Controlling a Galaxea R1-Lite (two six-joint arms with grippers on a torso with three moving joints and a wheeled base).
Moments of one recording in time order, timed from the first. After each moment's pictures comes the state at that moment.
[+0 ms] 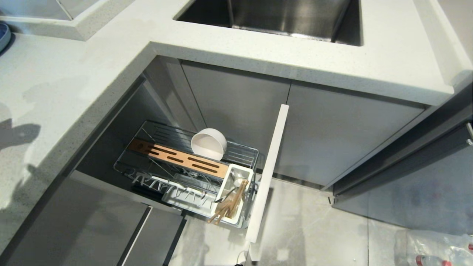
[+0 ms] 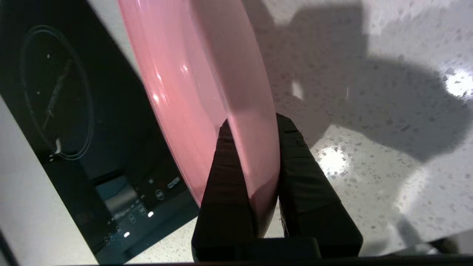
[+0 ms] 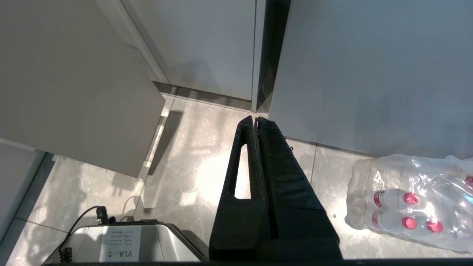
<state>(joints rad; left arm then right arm) 0.26 1.44 -1.87 1.12 0.51 -0.11 0.00 0.00 0.00 0.00 -0.02 0.04</state>
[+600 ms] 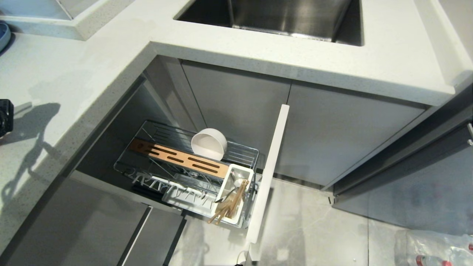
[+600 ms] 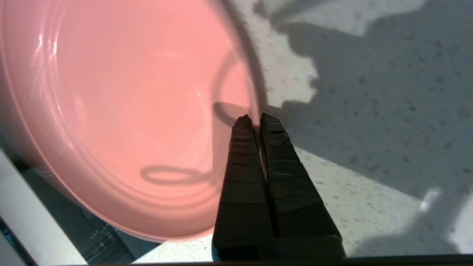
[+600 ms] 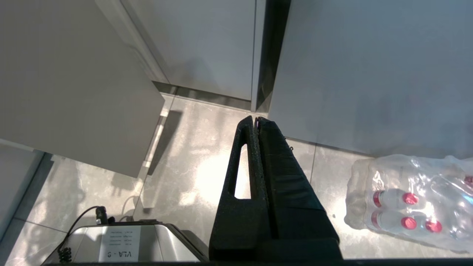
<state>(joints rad) 0.20 1.60 -1.94 1.17 0.51 -0.13 0.00 0.00 0.00 0.00 -0.01 0.04</state>
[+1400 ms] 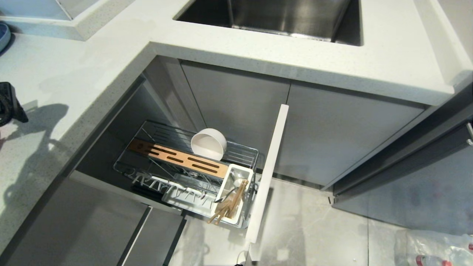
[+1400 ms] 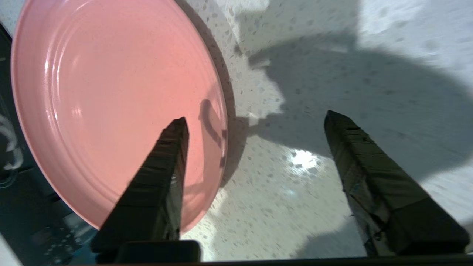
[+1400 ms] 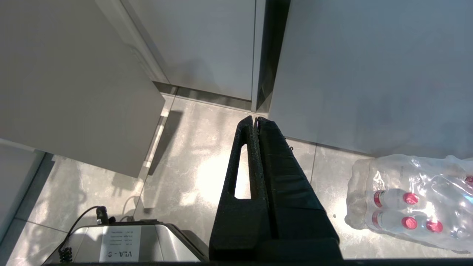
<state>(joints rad) 0.12 1.55 -1.94 1.11 0.51 -0.23 0.00 0.00 0.00 0.00 -0.02 0.04</state>
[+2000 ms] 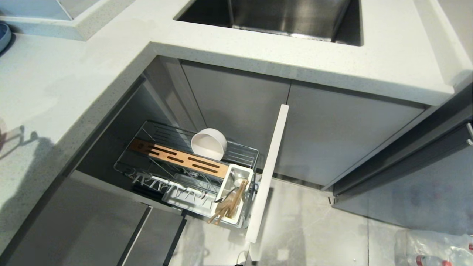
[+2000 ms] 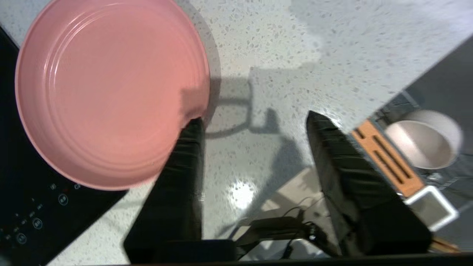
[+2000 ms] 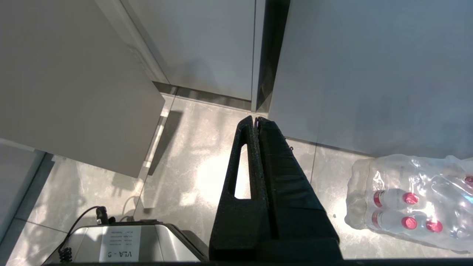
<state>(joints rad) -0.03 1.31 -1.92 1.10 0.51 -0.38 0.00 0.00 0.00 0.00 -0.02 0.04</state>
